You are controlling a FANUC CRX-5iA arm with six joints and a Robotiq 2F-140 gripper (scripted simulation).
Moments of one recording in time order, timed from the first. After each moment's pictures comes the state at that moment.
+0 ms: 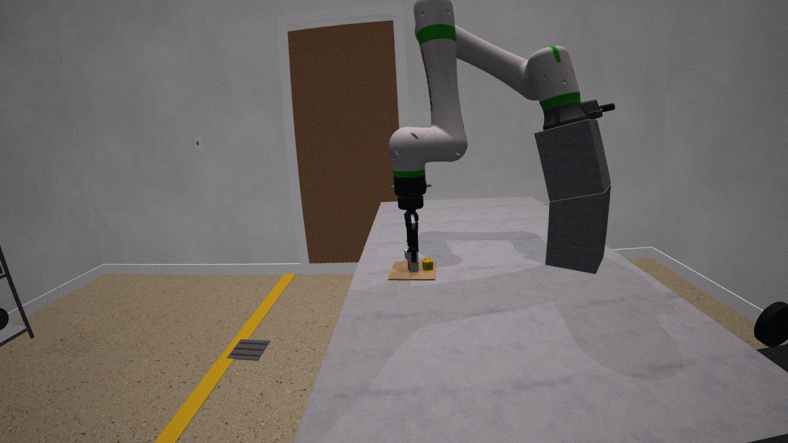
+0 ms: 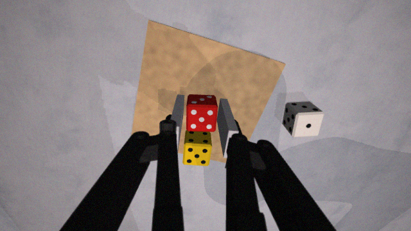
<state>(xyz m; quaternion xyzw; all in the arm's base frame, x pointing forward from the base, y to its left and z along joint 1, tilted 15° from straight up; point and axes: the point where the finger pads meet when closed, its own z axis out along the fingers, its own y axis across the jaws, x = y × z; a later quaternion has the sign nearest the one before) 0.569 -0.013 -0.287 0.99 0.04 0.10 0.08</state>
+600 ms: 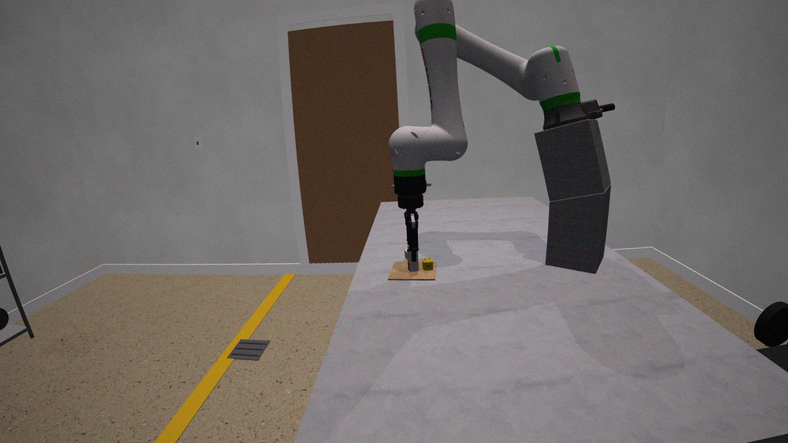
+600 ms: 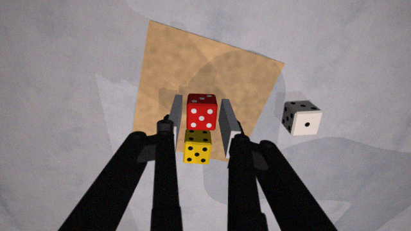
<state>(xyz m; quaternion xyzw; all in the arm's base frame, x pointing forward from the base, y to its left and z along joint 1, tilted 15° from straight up) 0.568 -0.012 -0.285 0.99 0.04 0.10 0.08</state>
